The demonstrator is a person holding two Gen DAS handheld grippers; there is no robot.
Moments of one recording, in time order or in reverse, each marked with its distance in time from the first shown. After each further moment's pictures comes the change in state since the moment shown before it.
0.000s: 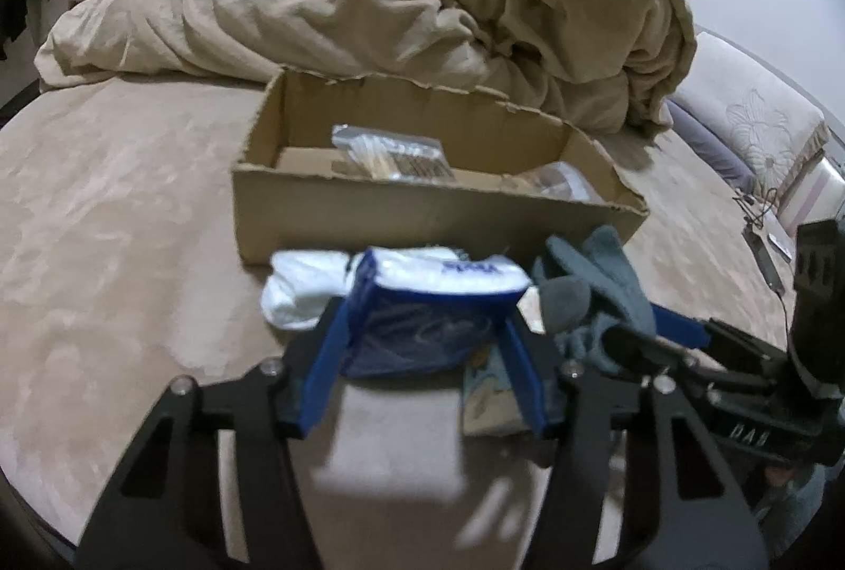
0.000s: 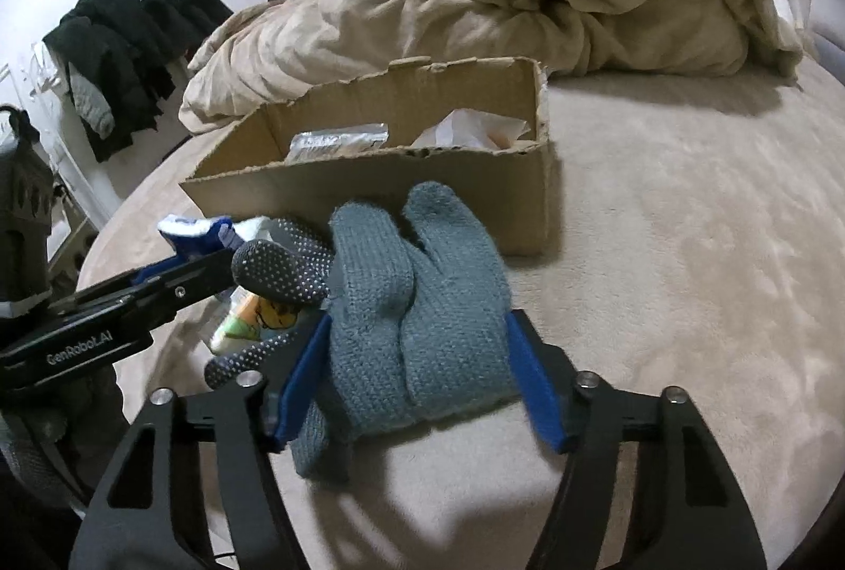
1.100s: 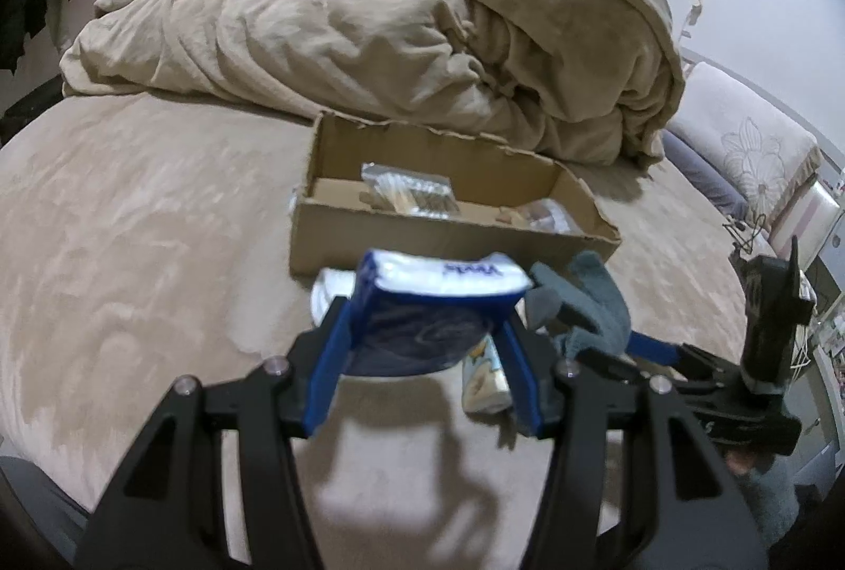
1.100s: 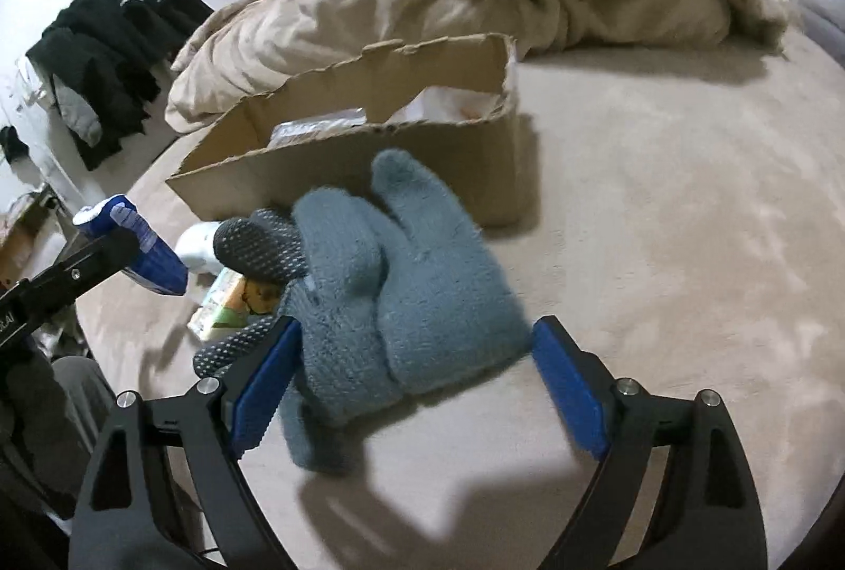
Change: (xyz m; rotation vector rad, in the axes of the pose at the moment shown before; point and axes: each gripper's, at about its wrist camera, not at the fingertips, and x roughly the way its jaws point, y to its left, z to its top) left arm -0.050 0.011 0.001 -0.032 -0.070 -0.002; right arm 0.004 -0.003 -0.002 0.025 0.045 -0.017
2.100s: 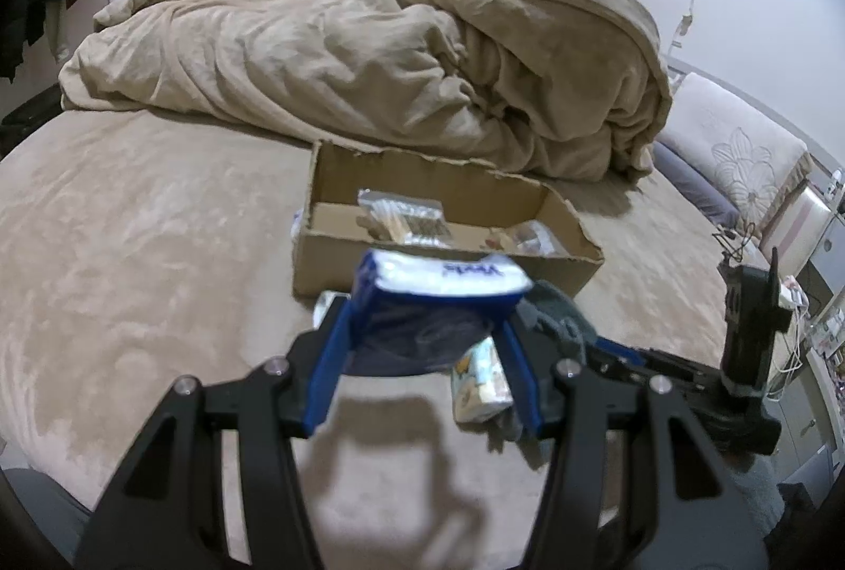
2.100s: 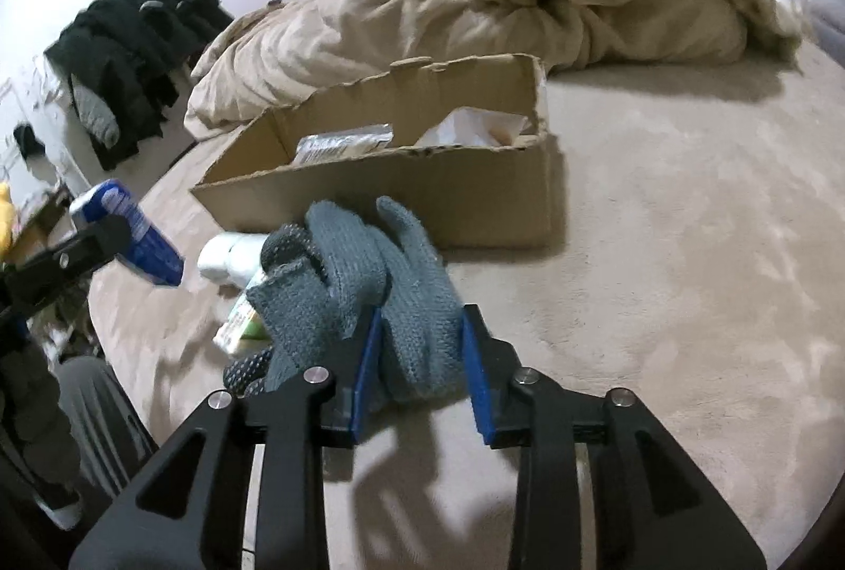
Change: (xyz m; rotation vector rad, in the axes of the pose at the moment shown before) left arm -0.021 0.001 0.009 0.007 -0.035 -0.021; right arm -0.004 -0.001 0.005 0.024 -0.024 0.056
